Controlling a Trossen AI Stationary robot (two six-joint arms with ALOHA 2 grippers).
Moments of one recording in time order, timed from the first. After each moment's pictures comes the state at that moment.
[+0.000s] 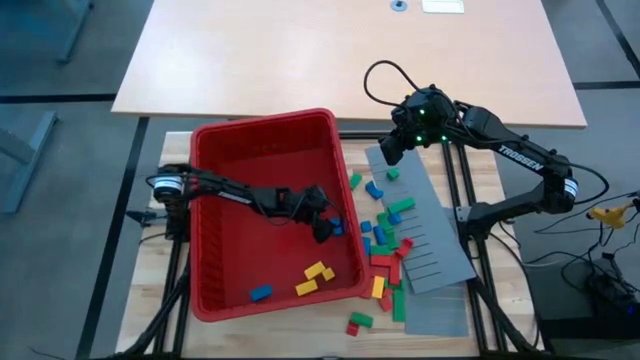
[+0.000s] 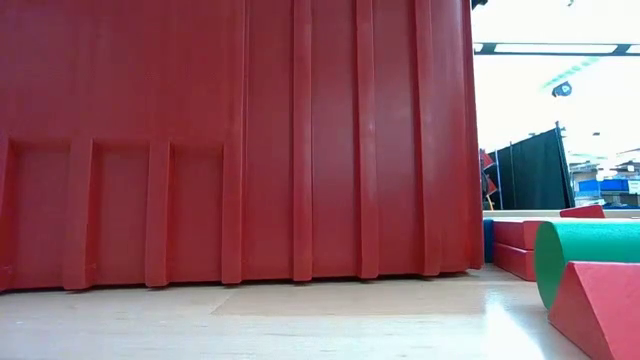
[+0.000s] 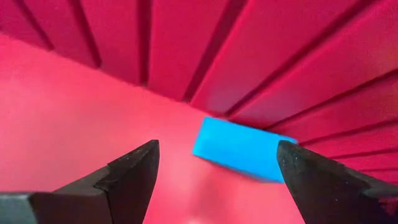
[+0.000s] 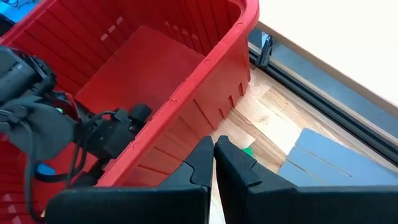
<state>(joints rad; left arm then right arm) 0.07 1.82 0.99 0.04 -0.05 -0.47 -0.51 1.27 1.45 -0.89 -0.11 0.32</state>
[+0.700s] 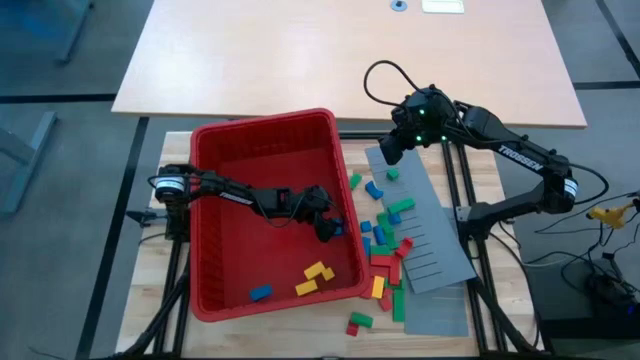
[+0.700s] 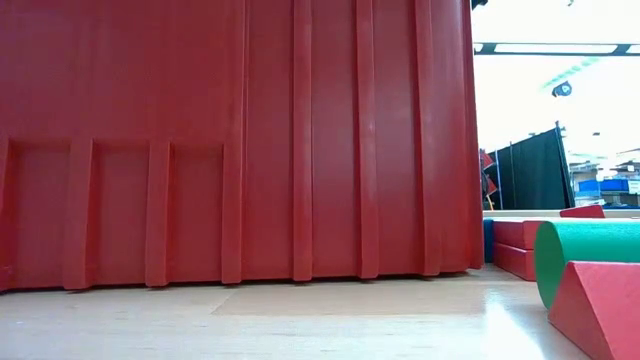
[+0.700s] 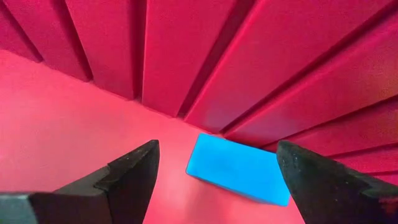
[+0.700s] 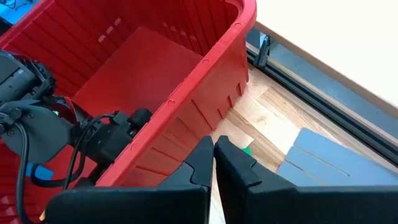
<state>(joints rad) 0.07 1.86 0.99 0.12 -0.06 -0.50 -0.51 1.27 1.45 -0.89 -0.10 0.32</state>
